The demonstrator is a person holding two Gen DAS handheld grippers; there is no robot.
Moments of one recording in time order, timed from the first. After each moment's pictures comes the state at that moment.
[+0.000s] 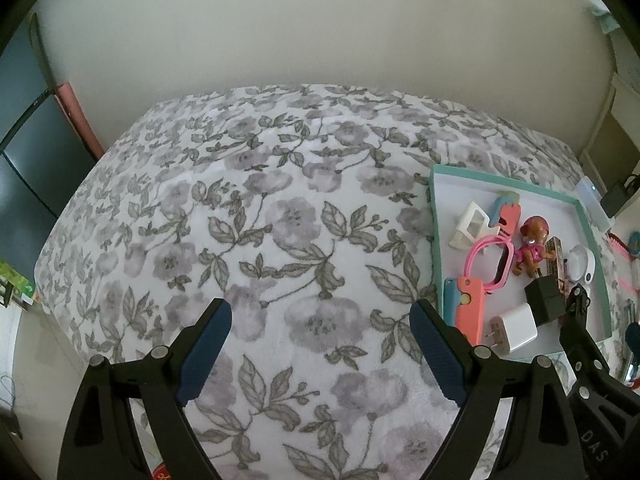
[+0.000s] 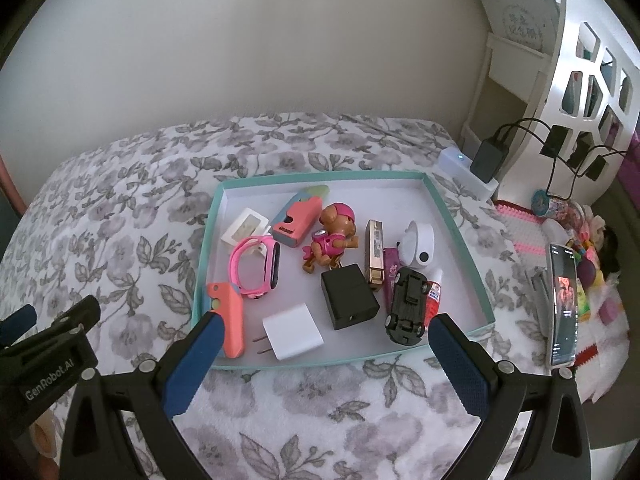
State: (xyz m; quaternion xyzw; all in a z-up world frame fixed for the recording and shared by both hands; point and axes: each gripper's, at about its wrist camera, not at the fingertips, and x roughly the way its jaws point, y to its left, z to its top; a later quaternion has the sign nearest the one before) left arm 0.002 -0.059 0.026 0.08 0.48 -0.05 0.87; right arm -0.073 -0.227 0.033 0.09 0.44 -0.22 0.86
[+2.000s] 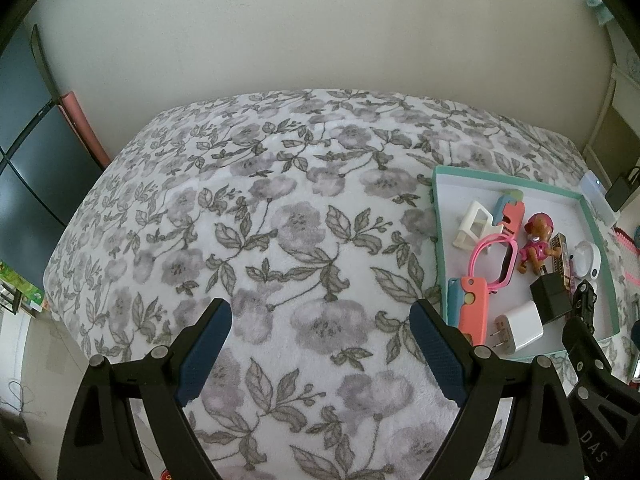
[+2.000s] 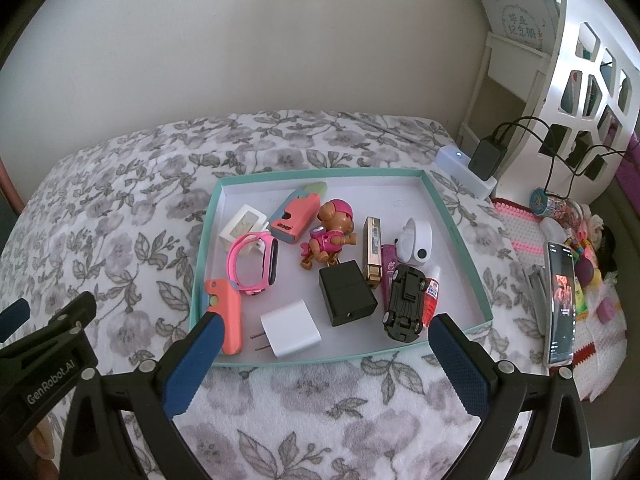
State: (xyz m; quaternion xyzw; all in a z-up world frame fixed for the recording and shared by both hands) left arm -0.002 -0.061 0.029 0.09 0.47 -0.04 0.88; right arm -0.074 -0.228 0.033 0.08 0.44 -0.22 0.86
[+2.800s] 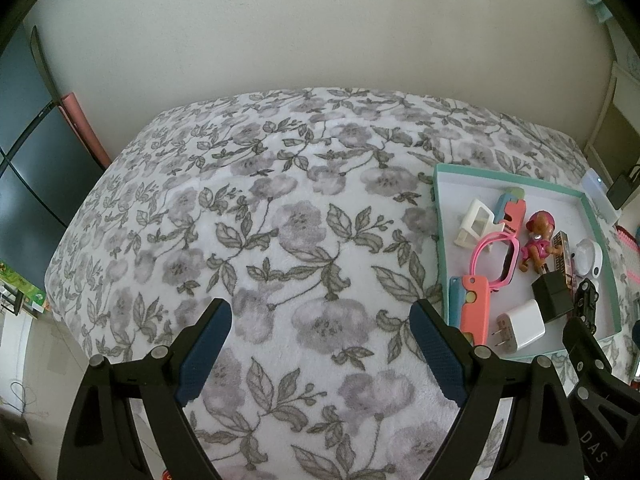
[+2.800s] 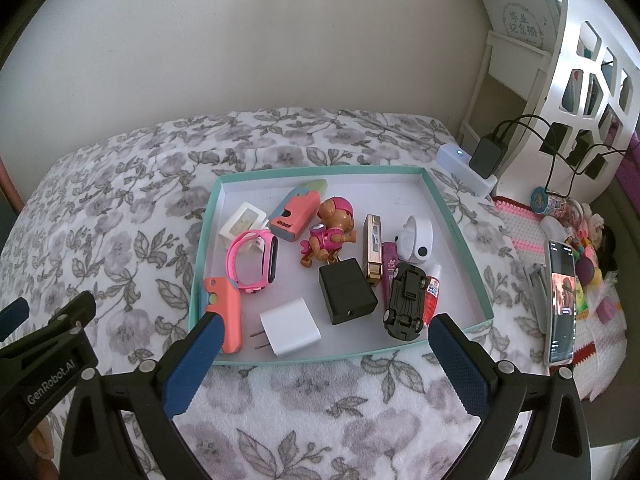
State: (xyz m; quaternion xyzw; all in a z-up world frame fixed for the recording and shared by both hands) left arm -0.001 -0.062 0.028 0.09 0.47 -0.04 0.87; right arm -0.074 -0.228 0.031 0.08 0.45 -0.22 0.86
